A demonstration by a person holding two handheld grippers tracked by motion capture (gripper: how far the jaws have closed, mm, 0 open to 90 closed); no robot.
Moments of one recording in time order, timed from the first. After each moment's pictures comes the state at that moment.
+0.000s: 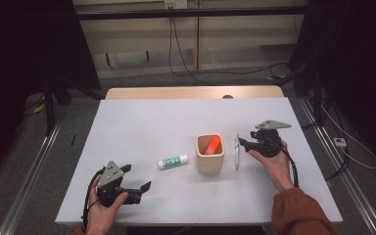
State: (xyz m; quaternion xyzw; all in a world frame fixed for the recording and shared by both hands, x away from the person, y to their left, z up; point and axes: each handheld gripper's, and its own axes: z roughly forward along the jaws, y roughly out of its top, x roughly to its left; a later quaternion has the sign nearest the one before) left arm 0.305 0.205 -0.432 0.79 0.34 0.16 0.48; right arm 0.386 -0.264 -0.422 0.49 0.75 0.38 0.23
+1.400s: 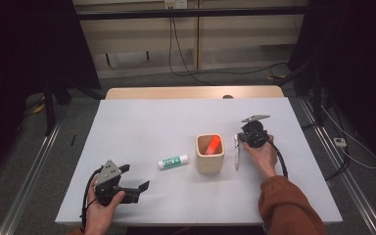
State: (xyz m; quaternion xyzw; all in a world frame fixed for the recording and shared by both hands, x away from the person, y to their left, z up) left arm 0.308 0.208 -0.432 0.79 0.35 0.15 0.47; right arm 0.437 -0.247 -0.453 0.53 0.77 0.28 0.22
